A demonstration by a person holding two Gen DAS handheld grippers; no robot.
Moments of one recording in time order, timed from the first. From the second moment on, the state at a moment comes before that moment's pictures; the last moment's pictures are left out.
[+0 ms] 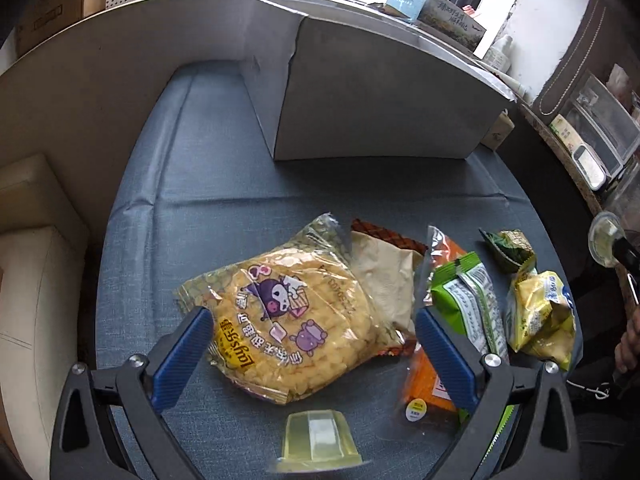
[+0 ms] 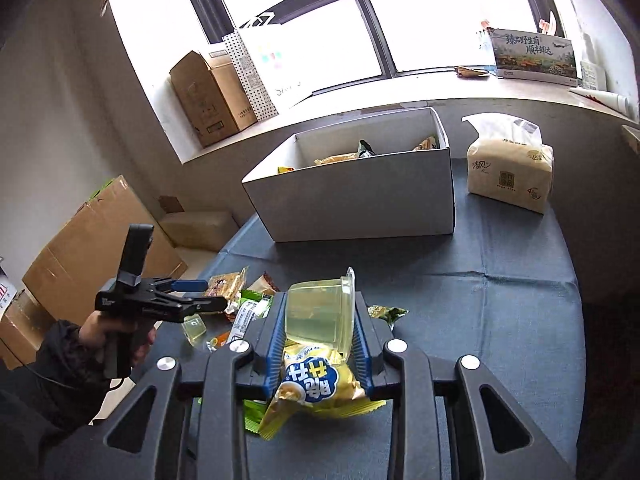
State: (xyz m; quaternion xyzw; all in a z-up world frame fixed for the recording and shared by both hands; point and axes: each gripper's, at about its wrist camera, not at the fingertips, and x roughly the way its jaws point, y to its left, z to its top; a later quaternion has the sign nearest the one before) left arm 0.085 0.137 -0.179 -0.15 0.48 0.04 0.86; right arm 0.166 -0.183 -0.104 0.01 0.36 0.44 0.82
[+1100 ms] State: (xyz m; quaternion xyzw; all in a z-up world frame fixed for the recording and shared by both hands) left arm 0.192 0.113 0.002 -0.07 0.33 -0.02 0.94; right arm 0.283 -0.138 -0.025 0.10 0.32 0.44 0.84
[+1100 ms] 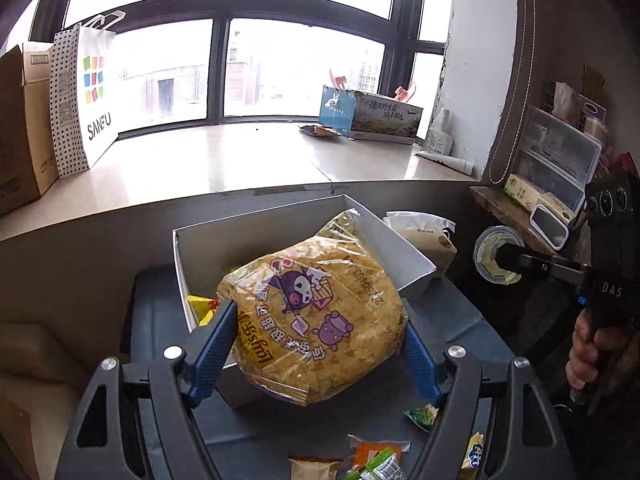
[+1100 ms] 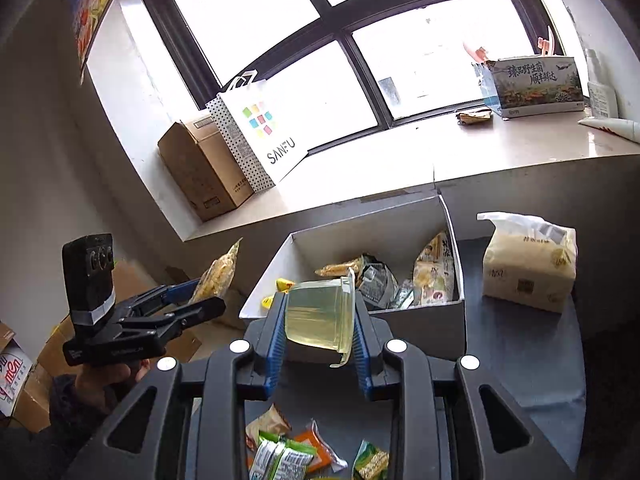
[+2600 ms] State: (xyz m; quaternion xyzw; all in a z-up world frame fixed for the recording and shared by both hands) left arm 0.137 0.072 0.050 0.01 0.21 -0.02 0.98; right arm 0.297 -0.130 0.014 0.09 0.27 0.40 0.87
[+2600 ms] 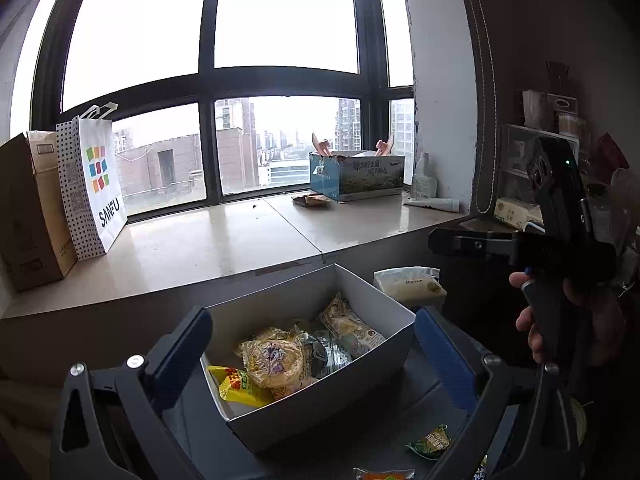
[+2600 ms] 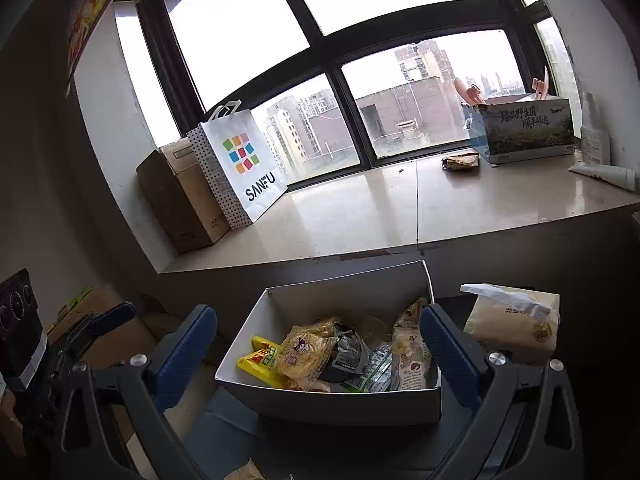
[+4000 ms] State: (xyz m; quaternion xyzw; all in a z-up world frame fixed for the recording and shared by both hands) left arm 0.004 0.068 -0.082 -0.09 0.35 -0.02 0.93; right arm 0.149 -0.115 -0.173 -0.18 0.42 0.43 0.78
